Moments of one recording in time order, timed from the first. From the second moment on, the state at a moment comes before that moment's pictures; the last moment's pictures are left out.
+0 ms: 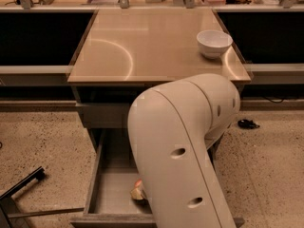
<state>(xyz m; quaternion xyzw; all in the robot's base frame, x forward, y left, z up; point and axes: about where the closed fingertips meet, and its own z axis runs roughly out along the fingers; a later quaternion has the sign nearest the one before) 0.488 0.038 0.364 -0.32 0.91 0.14 0.22</state>
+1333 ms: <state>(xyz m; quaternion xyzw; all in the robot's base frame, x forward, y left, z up) 0.520 0.044 0.488 -0.24 0.87 0.26 0.35</state>
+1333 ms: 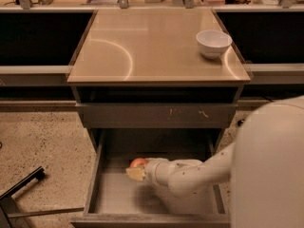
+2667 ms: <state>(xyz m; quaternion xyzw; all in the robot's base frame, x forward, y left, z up) 0.539 0.036 0.616 -0.25 0.83 0.25 0.43</state>
